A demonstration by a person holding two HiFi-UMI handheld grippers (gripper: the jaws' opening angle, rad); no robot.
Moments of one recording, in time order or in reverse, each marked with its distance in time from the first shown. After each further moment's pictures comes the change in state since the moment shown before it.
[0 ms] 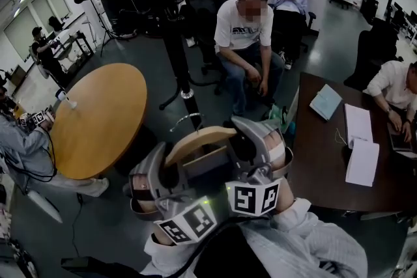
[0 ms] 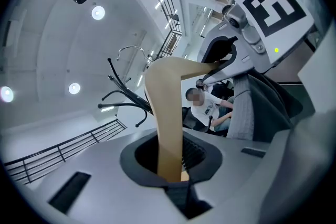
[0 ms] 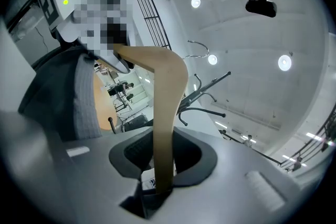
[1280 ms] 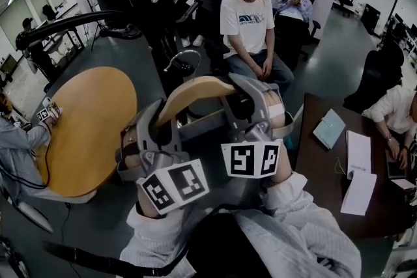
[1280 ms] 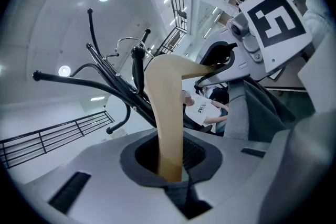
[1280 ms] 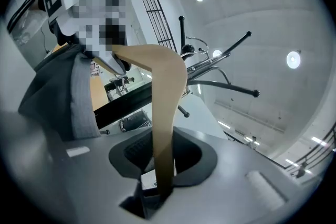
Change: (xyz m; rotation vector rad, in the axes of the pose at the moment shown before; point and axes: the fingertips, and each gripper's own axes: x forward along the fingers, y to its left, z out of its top) left arm 0.240 0.026 -0.004 -0.117 0.021 -0.107; right arm 0.225 -0.060 -0.071 -0.037 0.019 0.026
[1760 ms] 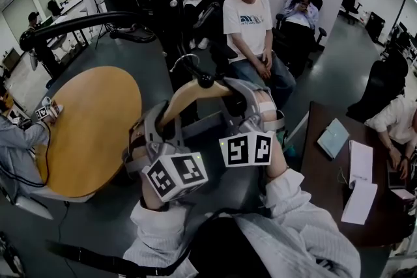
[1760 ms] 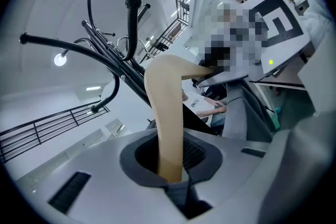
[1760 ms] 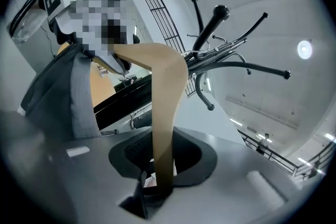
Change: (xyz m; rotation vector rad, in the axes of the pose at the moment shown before) left arm 0.044 -0.012 -0.052 -0.041 0.091 -0.054; right arm 0.054 0.046 -0.020 0.018 0.018 0.116
